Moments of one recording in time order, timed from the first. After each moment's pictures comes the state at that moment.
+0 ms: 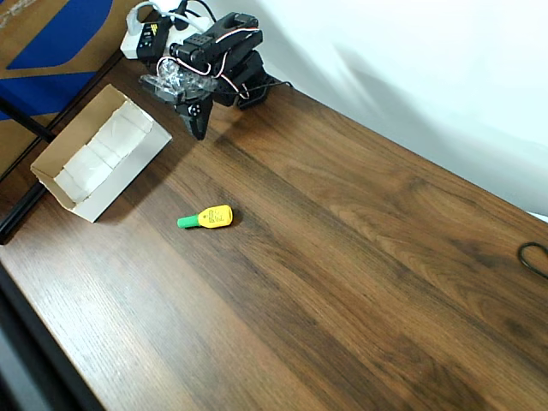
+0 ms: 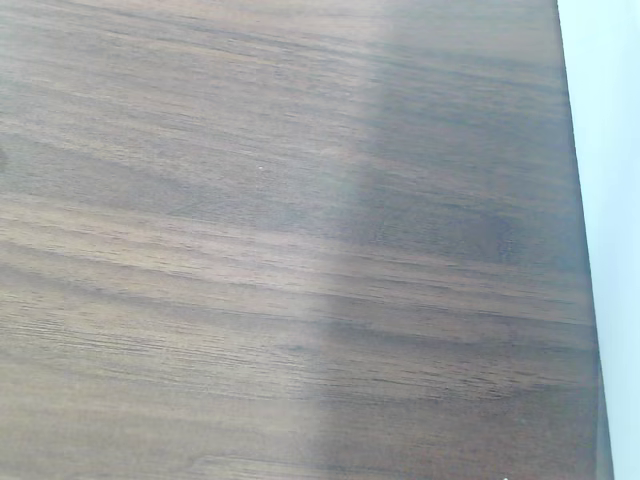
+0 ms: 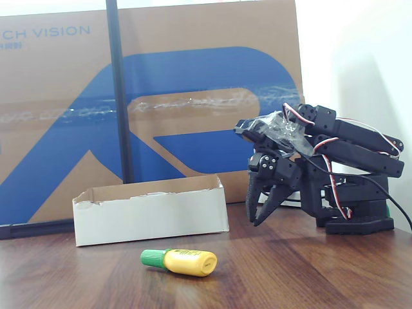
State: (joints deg) arm 1.0 202.6 180.1 73.4 -5.2
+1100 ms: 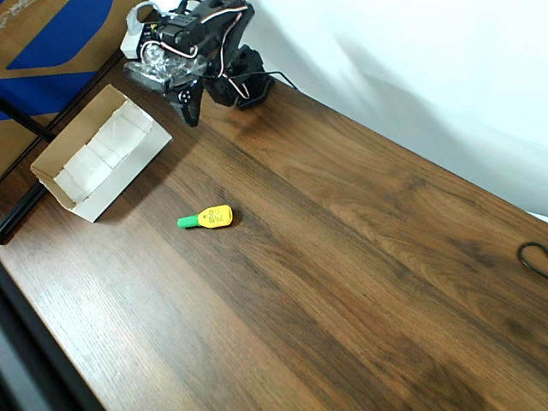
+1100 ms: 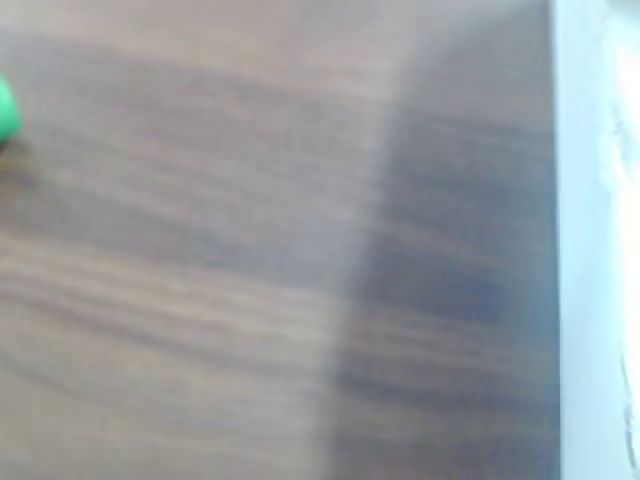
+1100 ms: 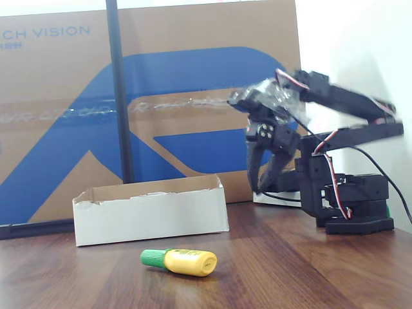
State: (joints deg) arm -3.0 171.2 152.1 71.7 -8.0
